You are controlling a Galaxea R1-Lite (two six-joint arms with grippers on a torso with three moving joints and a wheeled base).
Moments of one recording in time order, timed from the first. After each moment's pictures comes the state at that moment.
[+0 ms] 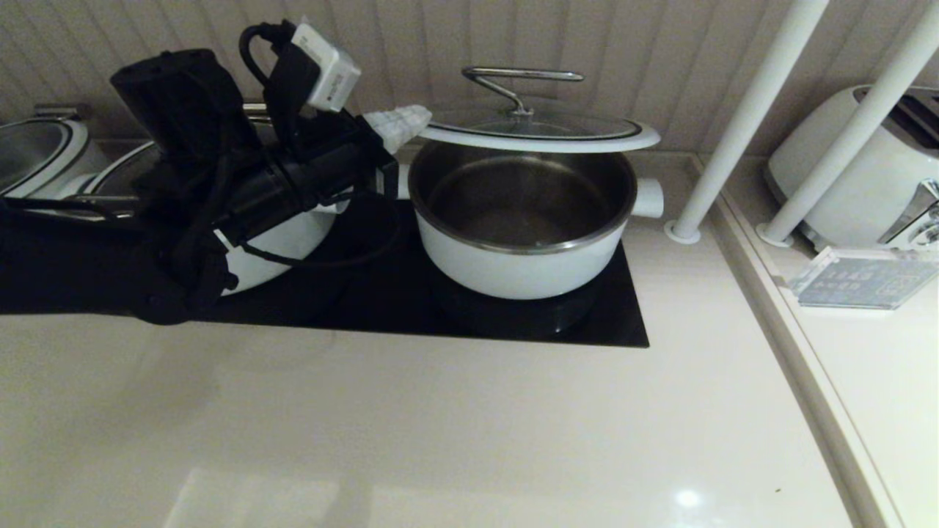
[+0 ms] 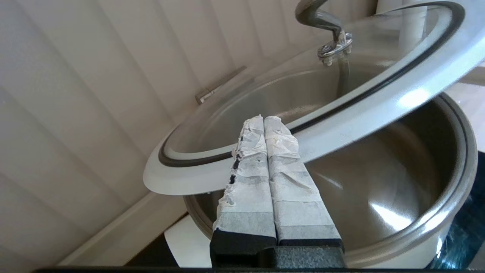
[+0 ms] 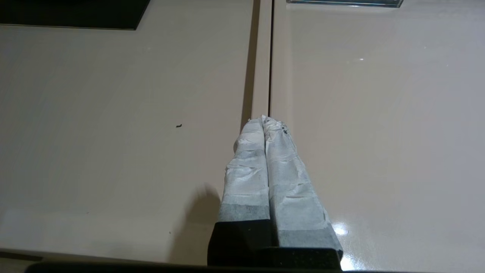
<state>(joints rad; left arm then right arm) -0.38 1.79 -1.18 -0.90 -0.40 0.39 0.01 0.00 0.00 0.00 -0.02 0.00</state>
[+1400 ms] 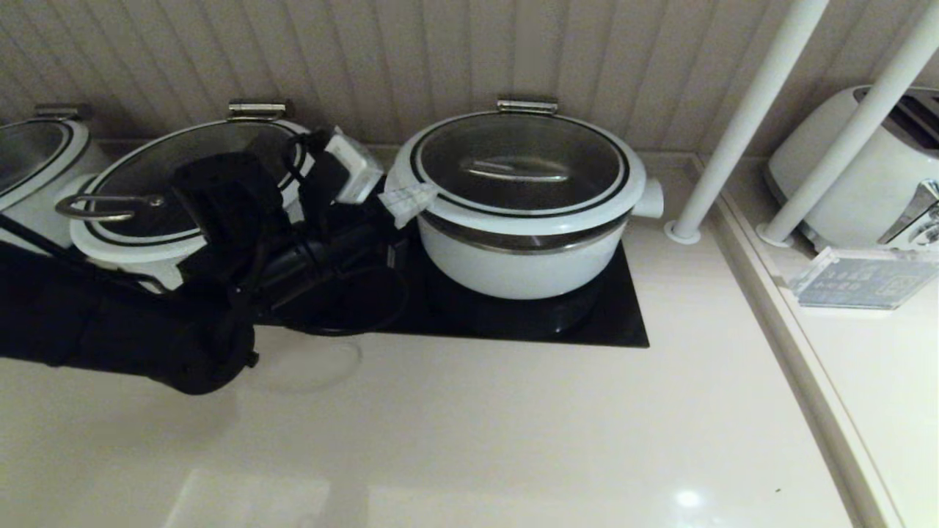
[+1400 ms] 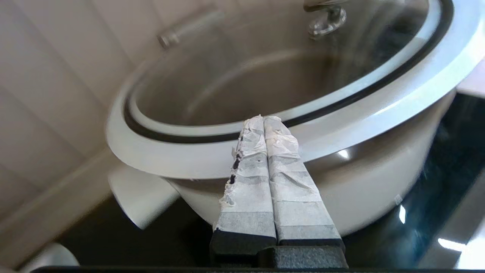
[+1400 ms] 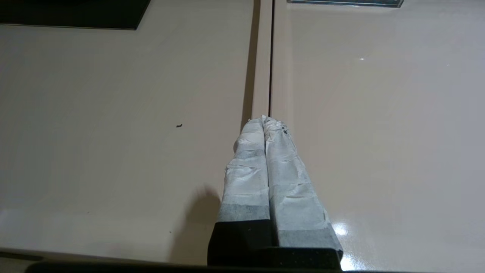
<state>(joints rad) -0.38 1.86 -0.94 -1.11 -0.40 0.39 0.01 0.00 0.00 0.00 -0.02 0.00</state>
